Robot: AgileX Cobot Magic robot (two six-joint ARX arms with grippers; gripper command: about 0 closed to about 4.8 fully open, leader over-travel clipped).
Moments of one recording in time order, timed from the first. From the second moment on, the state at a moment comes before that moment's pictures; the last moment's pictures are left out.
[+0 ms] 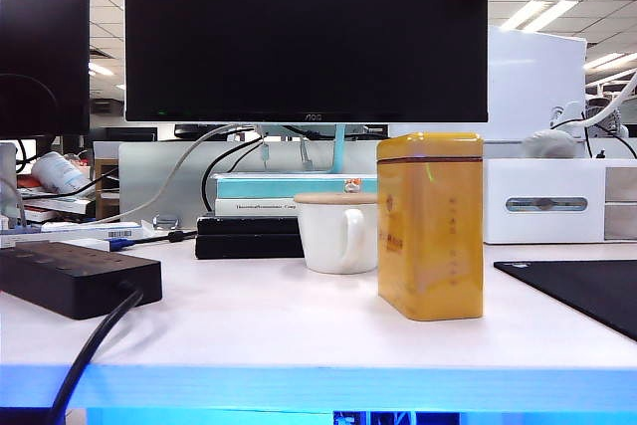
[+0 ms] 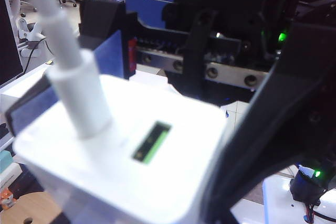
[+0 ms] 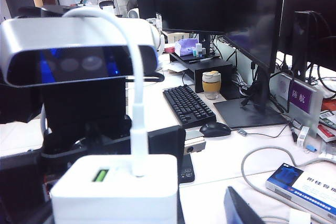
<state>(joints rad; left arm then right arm) -0.30 1.08 1.09 -0.21 1.03 0.14 0.72 1.40 1.28 0.22 -0.65 0.11</state>
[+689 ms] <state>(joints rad) -0.30 1.08 1.09 -0.21 1.02 0.13 0.73 1.42 1.28 0.22 -0.67 0.16</state>
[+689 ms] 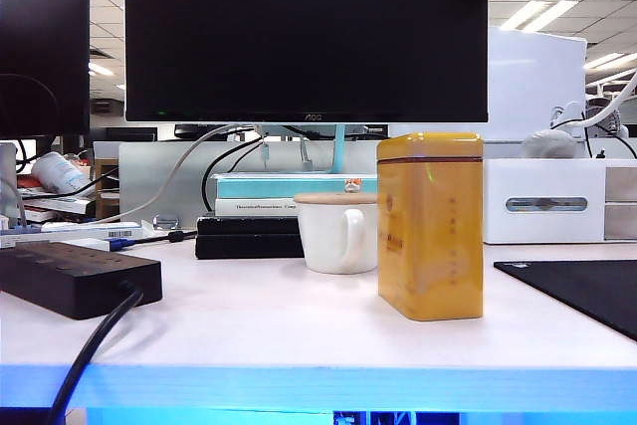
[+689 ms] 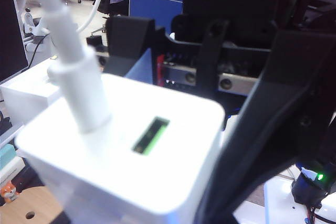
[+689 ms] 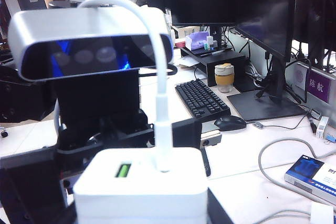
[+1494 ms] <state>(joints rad) -0.30 1.07 1.10 -0.24 0.77 0.14 0.72 1.43 1.28 0.30 -0.63 0.16</state>
